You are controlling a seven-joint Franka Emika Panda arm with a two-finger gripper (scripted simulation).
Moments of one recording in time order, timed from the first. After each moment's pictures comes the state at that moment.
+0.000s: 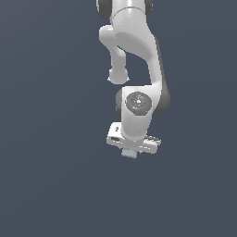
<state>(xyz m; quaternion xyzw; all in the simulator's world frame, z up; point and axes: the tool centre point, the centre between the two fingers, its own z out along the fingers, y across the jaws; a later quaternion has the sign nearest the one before) 0.078 0.052 0.105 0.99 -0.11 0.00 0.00</state>
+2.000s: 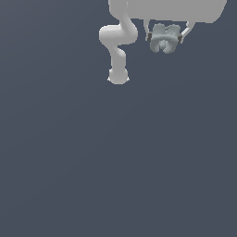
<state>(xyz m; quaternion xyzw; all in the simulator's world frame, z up) -0.061 0.120 0.490 0.99 -0.11 0.00 0.00</state>
